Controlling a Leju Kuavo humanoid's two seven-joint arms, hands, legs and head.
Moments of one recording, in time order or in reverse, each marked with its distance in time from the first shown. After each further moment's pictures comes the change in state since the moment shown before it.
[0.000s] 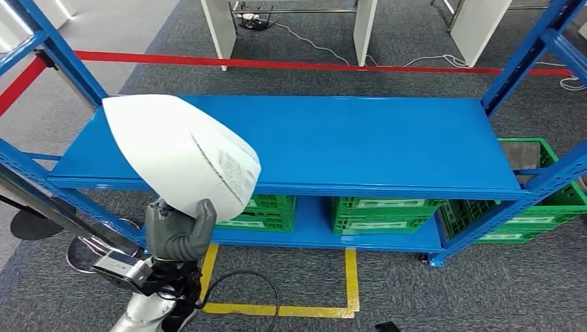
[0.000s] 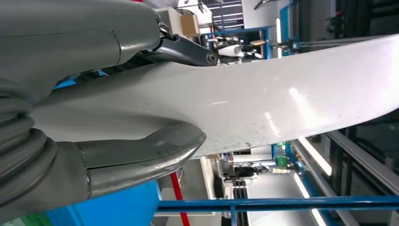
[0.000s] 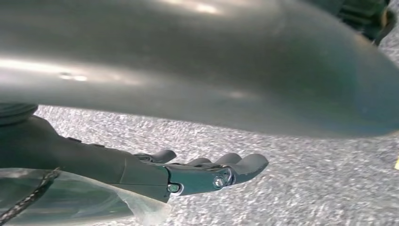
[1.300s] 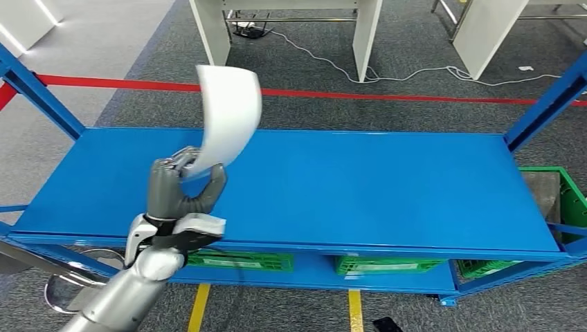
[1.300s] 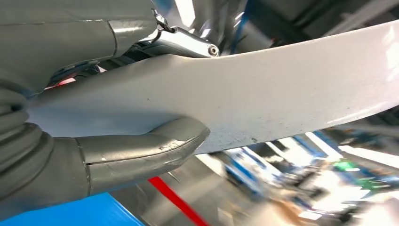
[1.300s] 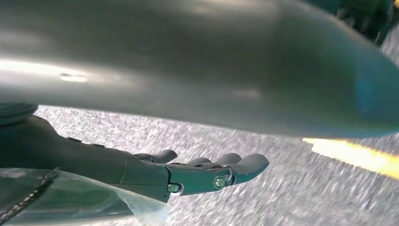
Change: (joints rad) left arm -0.241 0.088 0.005 0.131 -0.420 0.251 0.139; right arm -0.026 -0.011 0.080 -0.002 -0.023 -0.013 0.046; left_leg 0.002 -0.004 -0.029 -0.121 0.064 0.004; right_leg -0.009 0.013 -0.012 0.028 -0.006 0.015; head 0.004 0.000
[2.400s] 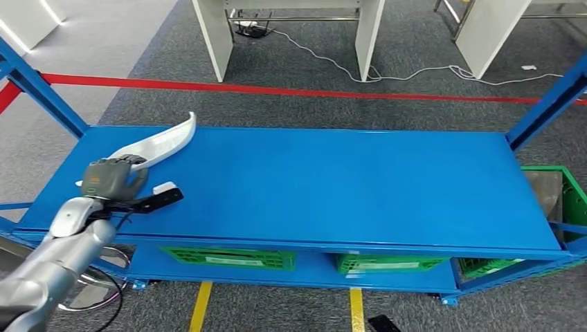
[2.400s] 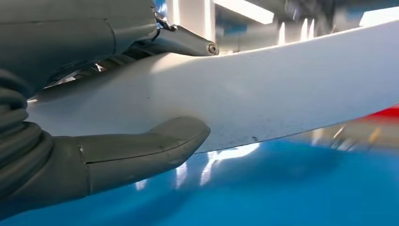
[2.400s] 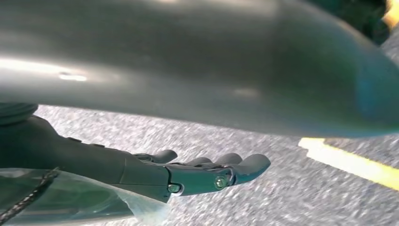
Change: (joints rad) left arm -0.314 0.225 0.232 0.821 -0.553 0.109 0.179; right arm -0.009 -0.008 0.069 0.000 -0.031 0.015 0.015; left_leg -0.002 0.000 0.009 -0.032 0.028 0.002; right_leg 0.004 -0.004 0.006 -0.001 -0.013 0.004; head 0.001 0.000
